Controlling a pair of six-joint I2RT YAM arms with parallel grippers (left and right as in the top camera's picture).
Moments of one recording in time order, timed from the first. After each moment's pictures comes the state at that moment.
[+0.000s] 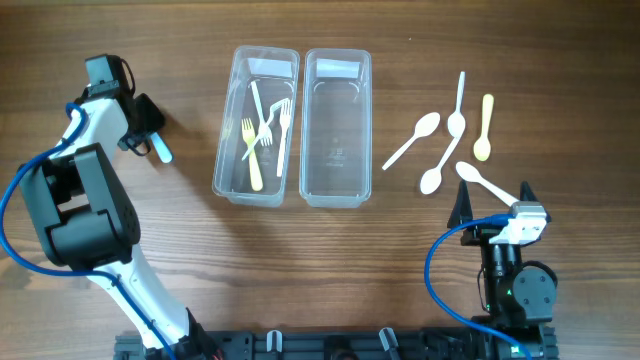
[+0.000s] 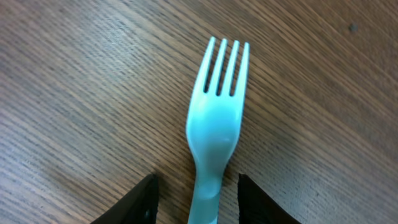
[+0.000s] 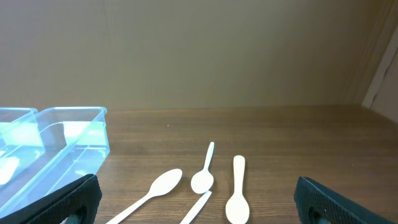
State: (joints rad) left arm 0.27 2.10 1.41 -0.51 -0.03 -0.40; right arm 0.04 0.02 0.01 0.01 0.07 0.01
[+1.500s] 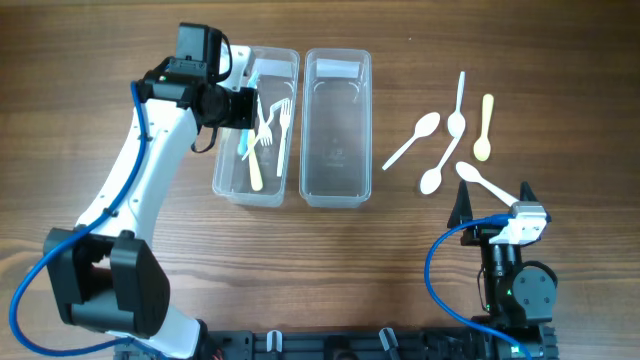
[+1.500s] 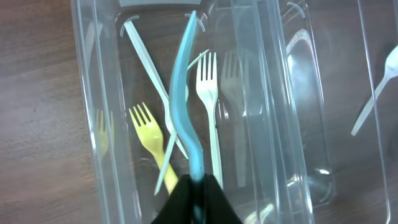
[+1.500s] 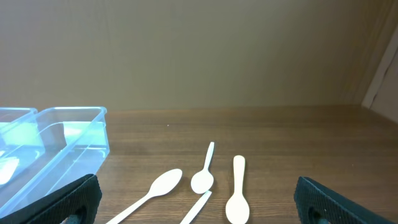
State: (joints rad) left arm -0.16 1.73 1.45 -0.84 0.21 0.00; right arm 0.04 0.02 0.01 0.01 0.07 0.01
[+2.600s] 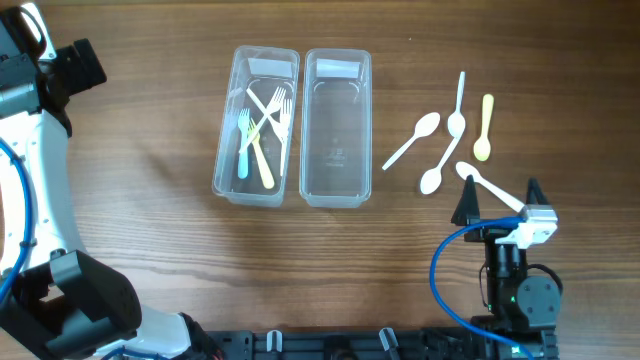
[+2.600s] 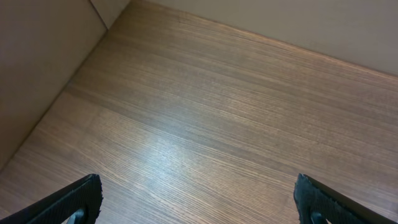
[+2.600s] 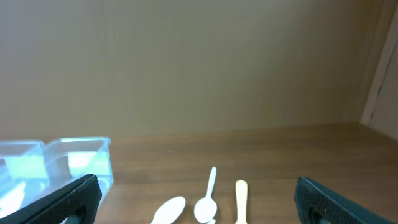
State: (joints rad) left arm 0.37 1.69 1.57 -0.62 -0.11 0.01; right arm 0.04 0.02 0.02 0.11 0.09 0.06
